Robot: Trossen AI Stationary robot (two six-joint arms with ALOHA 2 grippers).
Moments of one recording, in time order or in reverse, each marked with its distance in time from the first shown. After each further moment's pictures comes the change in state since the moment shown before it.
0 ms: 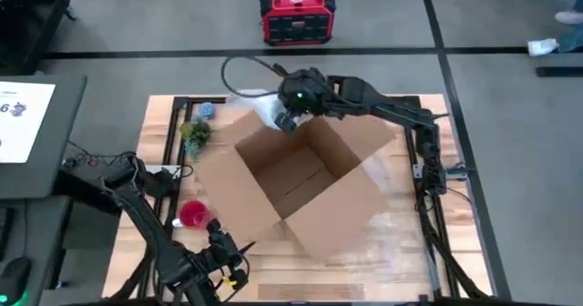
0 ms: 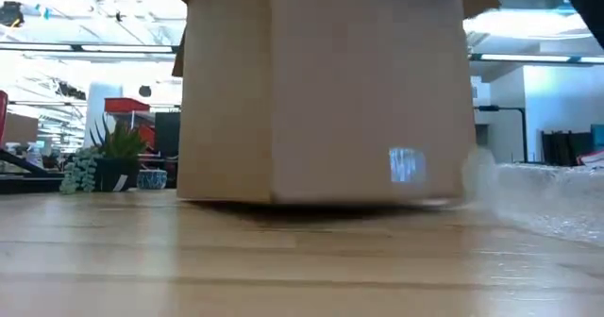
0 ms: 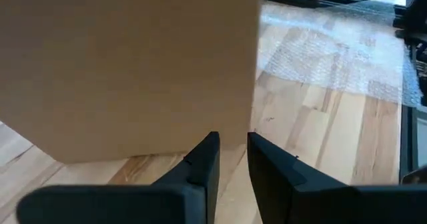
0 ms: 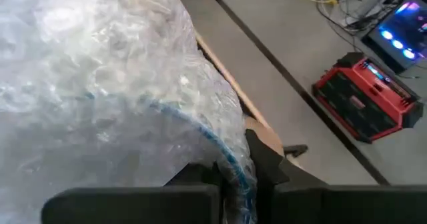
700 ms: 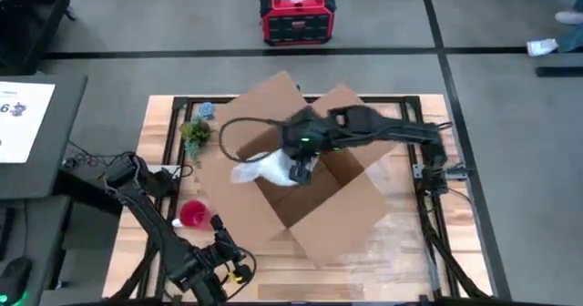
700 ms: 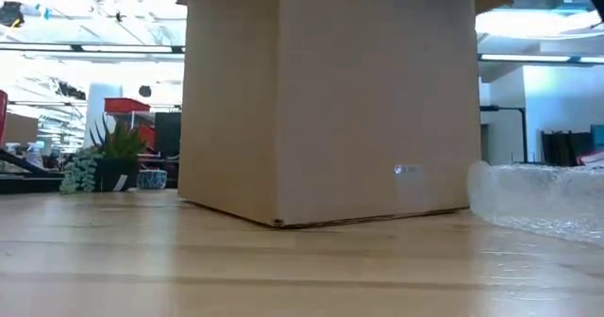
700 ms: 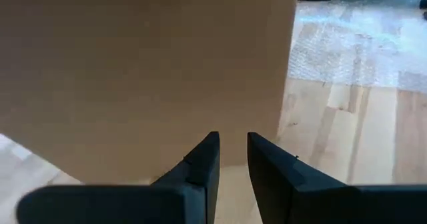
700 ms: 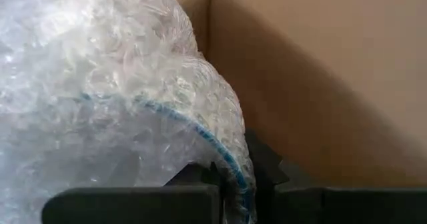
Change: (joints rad) left arm 0.049 0.000 0.000 0.012 -0.011 0.196; right arm 0.184 0.051 -0.002 -0.154 -0.247 -0.004
